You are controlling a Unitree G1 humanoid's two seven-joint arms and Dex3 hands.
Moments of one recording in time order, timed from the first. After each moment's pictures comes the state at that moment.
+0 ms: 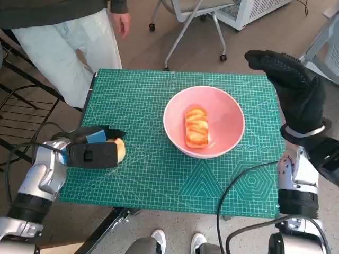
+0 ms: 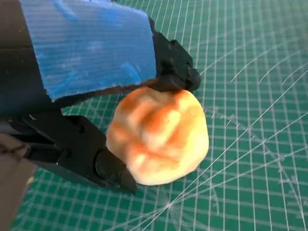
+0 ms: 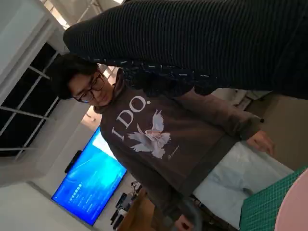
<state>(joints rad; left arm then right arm) -0.49 0.71 -0.31 0.43 0.55 -0.05 -0.46 -0.69 -0.27 -0.18 0.50 0.39 -0.67 0.65</state>
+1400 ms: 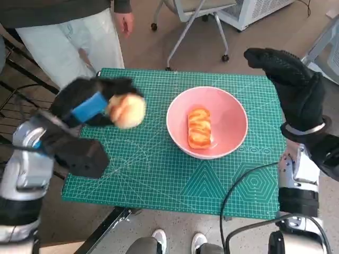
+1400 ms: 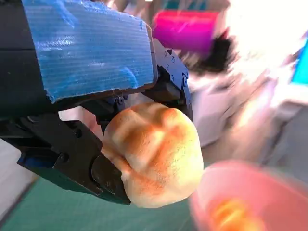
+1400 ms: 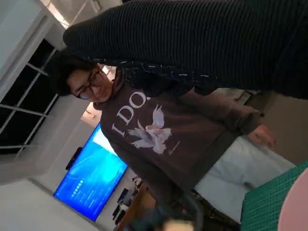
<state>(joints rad) -0.64 0.63 -0.10 -0.03 0.42 -0.13 -0.38 -0.71 -0.27 -0.19 0.51 0.39 -0.65 0.67</state>
